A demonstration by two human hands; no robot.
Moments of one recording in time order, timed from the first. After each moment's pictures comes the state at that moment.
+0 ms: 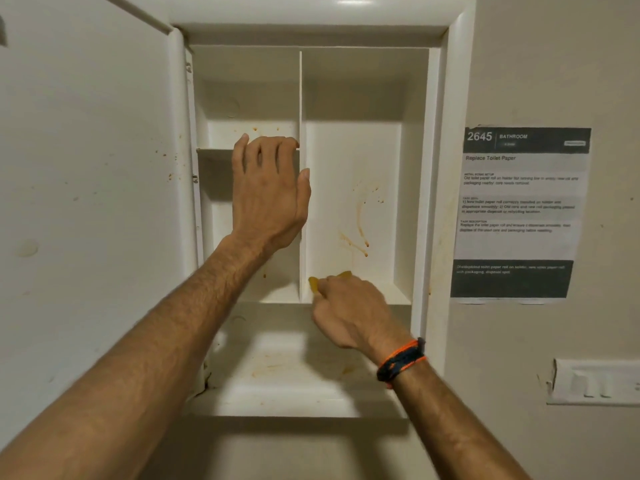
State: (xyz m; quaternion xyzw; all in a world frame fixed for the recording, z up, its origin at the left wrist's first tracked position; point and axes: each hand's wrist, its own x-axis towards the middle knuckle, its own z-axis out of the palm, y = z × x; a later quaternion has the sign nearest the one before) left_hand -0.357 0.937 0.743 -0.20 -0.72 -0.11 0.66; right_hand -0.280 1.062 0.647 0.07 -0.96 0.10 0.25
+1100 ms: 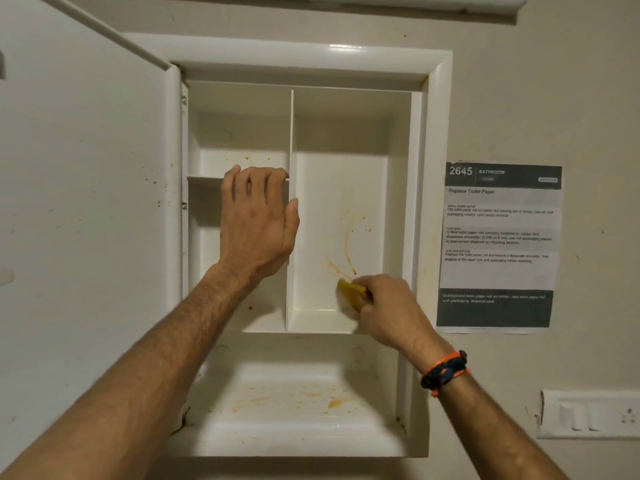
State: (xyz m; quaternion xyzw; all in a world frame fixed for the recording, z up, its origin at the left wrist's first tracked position) left_hand -0.369 0.937 0.742 -0.21 -0.70 -0.12 0.67; right_hand -0.269 1.118 0.677 0.00 -0.93 0.23 0.28
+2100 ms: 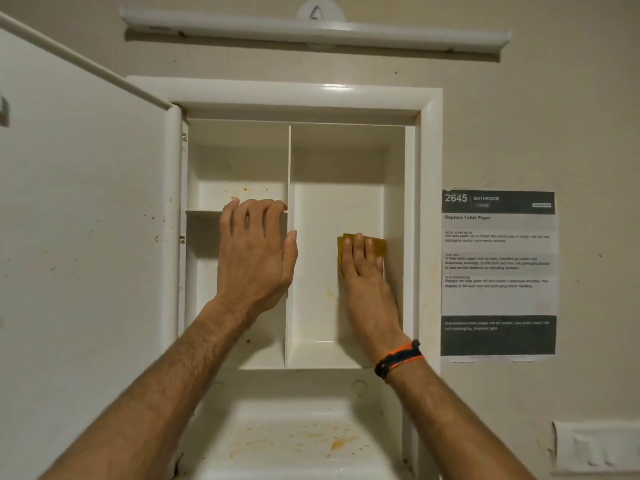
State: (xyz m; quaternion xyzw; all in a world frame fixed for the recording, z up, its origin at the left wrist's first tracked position) left_hand -0.369 0.936 0.742 -0.21 -0.71 -0.11 0.67; right_hand -0.348 1.117 0.691 0.03 -0.88 0.00 0.48
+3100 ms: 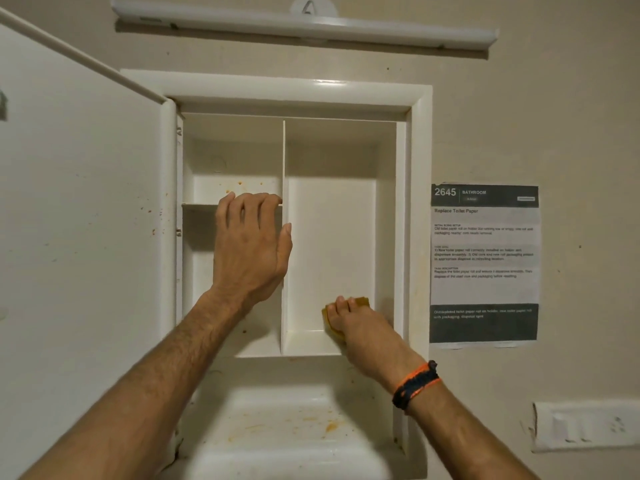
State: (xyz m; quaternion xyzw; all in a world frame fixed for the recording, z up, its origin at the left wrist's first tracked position) left_hand -0.365 0.935 0.742 -0.21 -0.71 -0.12 0.66; right_hand -0.297 1.113 0.663 0.06 -0.96 -0.12 0.25
